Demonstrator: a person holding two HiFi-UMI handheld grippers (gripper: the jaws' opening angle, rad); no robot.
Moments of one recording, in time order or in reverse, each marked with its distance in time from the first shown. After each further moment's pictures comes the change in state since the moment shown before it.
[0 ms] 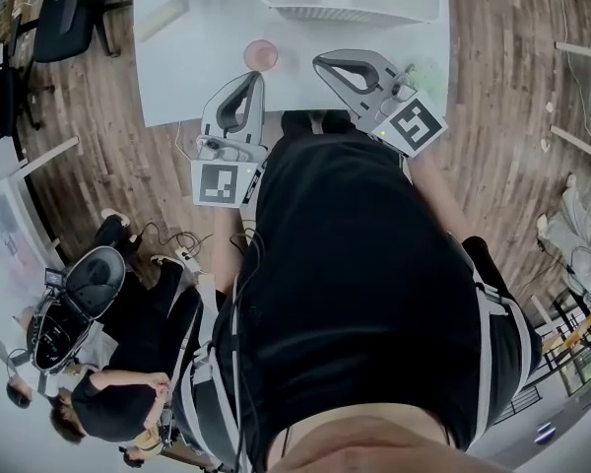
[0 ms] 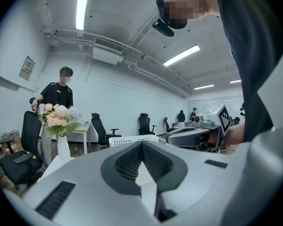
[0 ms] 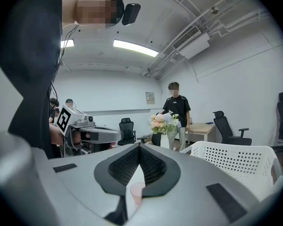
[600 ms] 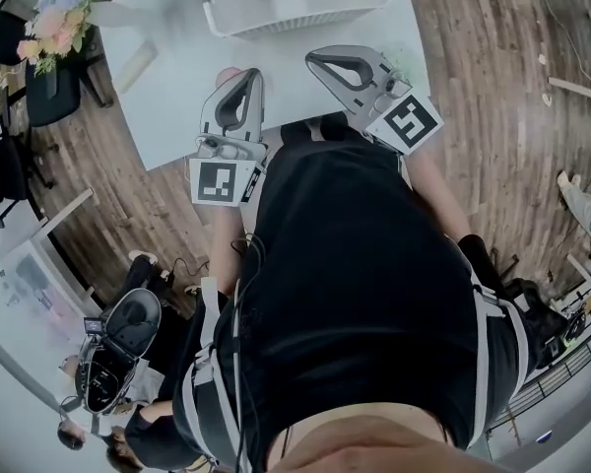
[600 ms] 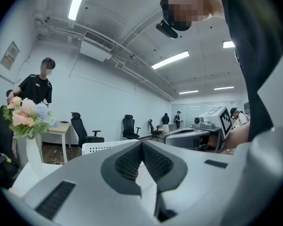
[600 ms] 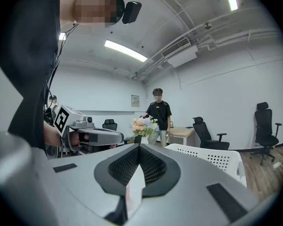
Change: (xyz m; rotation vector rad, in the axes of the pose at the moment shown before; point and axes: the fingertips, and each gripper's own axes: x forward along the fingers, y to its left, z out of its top) left arm 0.067 -0.040 0.012 0.005 -0.012 -0.201; right arm -0.049 -0.046 0.008 -0.007 -0.025 -0.215
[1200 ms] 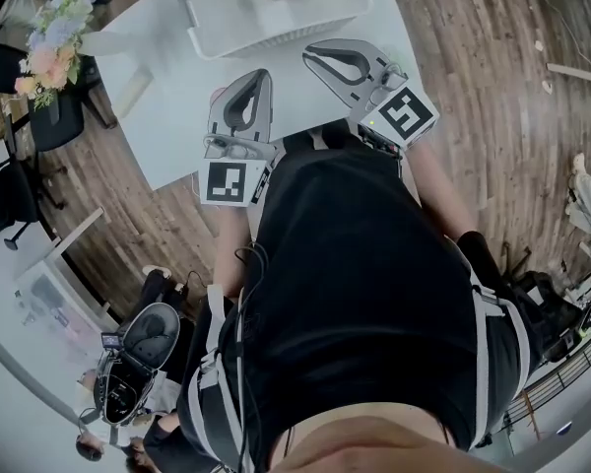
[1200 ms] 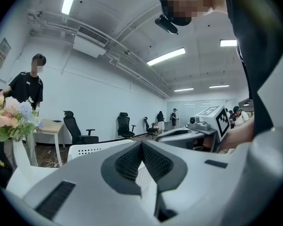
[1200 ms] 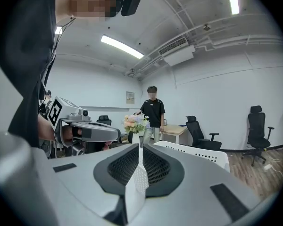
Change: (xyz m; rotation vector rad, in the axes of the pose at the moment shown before) left arm 0.049 -0.029 0.007 0.017 0.034 -0.066; right arm -0.018 -0.044 -0.003 -0.023 0.037 -0.068
